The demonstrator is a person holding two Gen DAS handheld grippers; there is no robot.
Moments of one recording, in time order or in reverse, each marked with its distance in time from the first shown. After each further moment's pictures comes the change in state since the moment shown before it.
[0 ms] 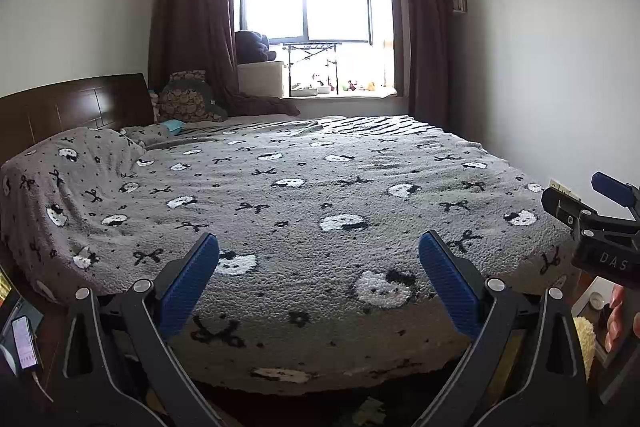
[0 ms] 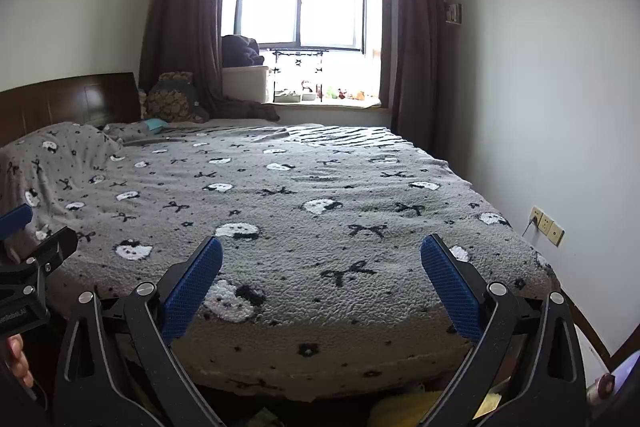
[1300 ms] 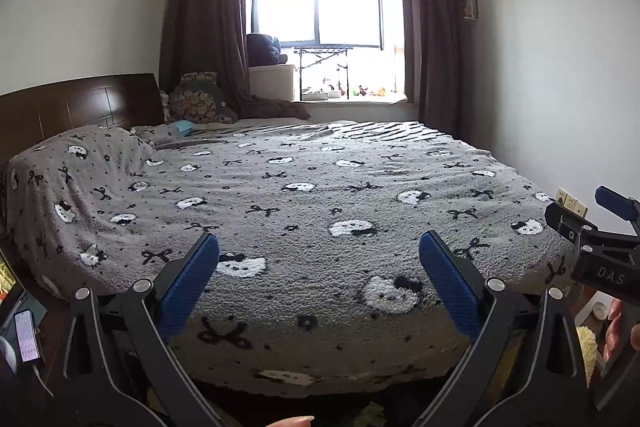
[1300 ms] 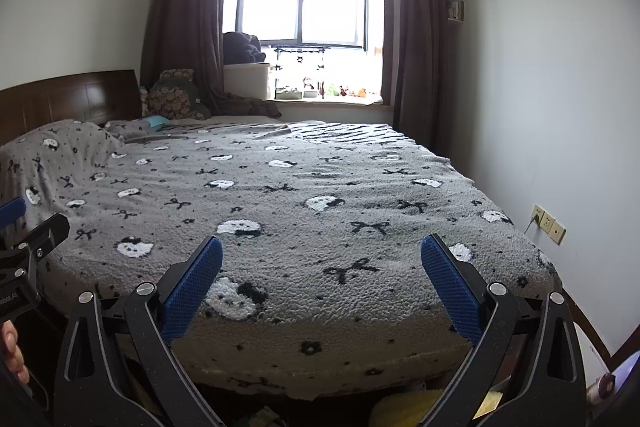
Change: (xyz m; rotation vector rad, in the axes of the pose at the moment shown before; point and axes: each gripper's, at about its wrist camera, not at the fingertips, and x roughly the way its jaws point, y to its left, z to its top) left arm -0.003 0.004 0.005 -0.034 -0.017 0.038; right arm 0.003 0.001 -0.001 0.000 0.012 0.005
